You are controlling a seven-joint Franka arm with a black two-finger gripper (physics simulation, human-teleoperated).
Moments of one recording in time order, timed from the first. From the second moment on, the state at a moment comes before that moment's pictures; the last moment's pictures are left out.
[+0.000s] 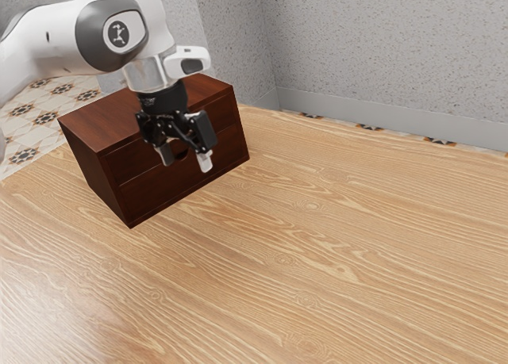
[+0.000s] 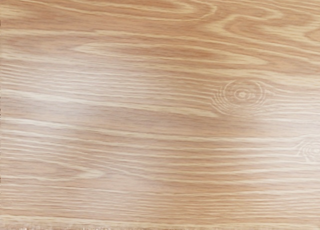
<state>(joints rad) 0.01 0.21 0.19 -1.27 -0.11 1.44 0.11</state>
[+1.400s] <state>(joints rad) 0.00 0.35 0.15 -1.16 0.02 1.69 0.21</state>
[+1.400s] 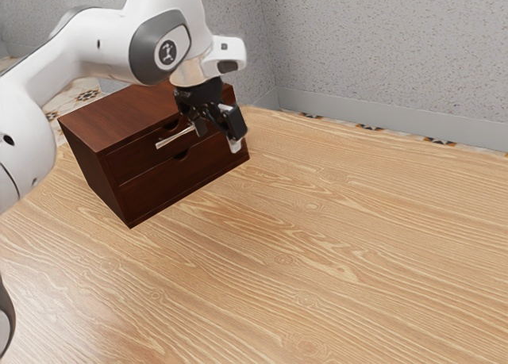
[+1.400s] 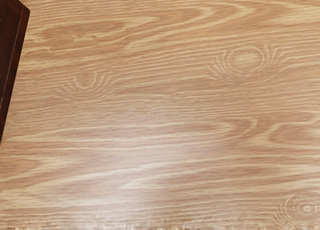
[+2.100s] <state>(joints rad) 0.05 0.35 0.16 -1.15 0.05 1.62 0.32</state>
